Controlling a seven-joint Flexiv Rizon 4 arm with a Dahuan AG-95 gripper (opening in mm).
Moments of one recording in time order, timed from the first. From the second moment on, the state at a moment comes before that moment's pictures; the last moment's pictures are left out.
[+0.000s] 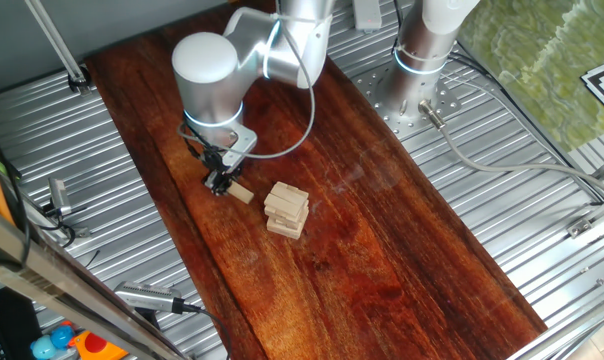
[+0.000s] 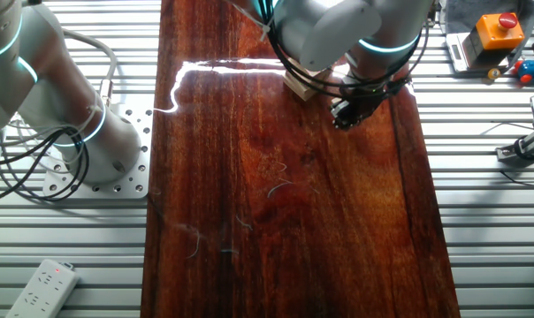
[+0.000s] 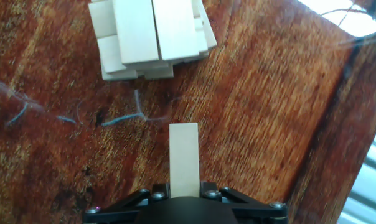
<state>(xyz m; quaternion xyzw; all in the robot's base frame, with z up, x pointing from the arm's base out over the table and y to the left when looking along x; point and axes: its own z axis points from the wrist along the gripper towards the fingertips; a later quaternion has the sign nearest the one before) 0.543 0.047 0.033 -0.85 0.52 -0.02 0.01</state>
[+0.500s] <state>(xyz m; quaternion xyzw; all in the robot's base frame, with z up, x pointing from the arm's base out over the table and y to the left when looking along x) 0.543 0.043 0.032 -0.80 0.60 -0.03 0.00</state>
